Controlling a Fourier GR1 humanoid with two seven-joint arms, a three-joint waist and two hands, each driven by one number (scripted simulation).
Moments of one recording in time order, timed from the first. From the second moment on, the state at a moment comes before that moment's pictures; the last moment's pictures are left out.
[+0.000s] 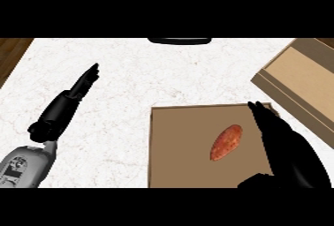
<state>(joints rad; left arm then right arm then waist) -0.26 0.43 -0.20 -1.52 0.06 -0.03 -0.07 -0.21 -0.47 0.48 -2.13 0.55 0.28 1.20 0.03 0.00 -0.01</state>
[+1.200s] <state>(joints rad) -0.25 0.42 -0.16 -1.51 0.04 -0.05 -0.08 -0.34 -0.19 0.48 -1.75 0.77 0.38 1.18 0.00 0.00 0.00</state>
